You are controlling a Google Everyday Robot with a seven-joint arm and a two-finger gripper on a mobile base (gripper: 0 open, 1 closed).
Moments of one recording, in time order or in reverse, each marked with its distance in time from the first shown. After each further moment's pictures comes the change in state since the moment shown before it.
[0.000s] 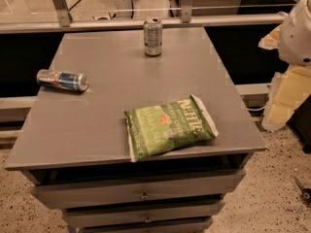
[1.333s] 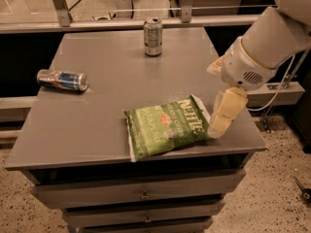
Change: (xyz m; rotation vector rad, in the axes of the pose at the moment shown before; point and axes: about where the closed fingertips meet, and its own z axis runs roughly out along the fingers) arm -0.067 0.003 0.095 -0.154 -0.204 -0.033
